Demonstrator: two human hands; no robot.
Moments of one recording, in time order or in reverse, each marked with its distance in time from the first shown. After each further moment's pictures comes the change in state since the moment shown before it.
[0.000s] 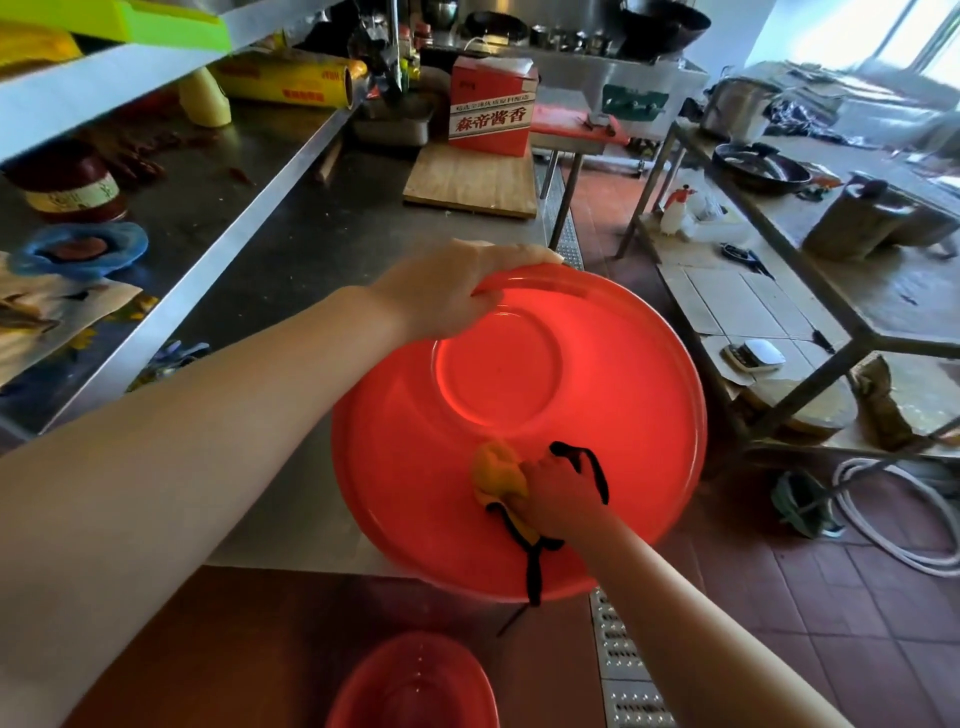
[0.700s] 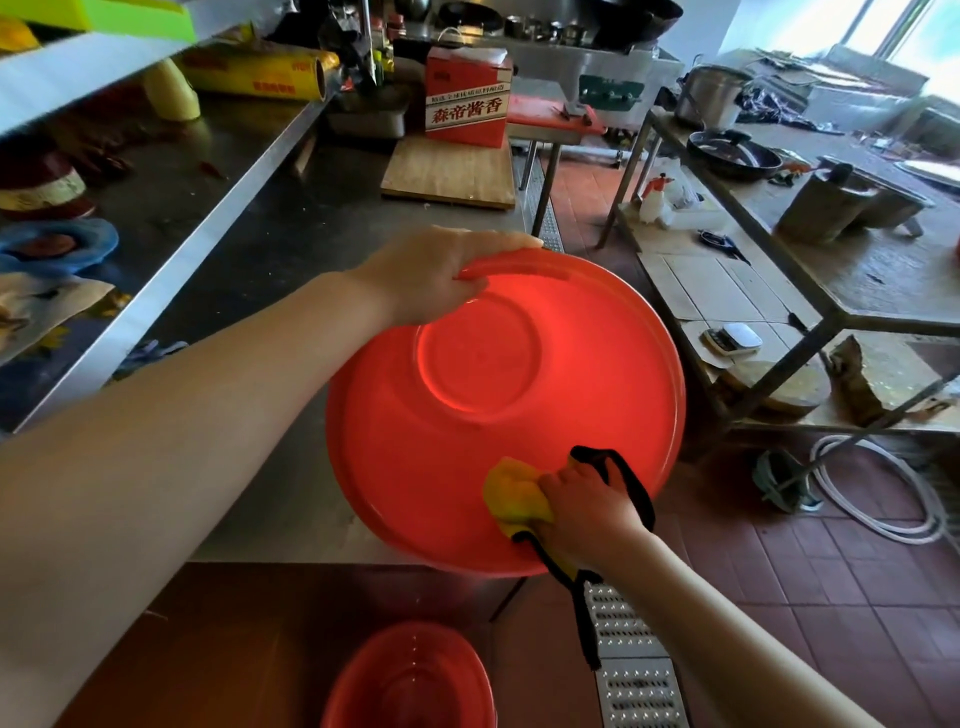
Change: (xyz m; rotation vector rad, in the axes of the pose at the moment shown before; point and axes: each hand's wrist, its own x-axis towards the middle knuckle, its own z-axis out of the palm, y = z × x) left_hand 0.001 0.006 0.001 -0.004 -0.014 -0.030; right_hand -0.079 0.011 -0.012 -0.066 -0.065 0.081
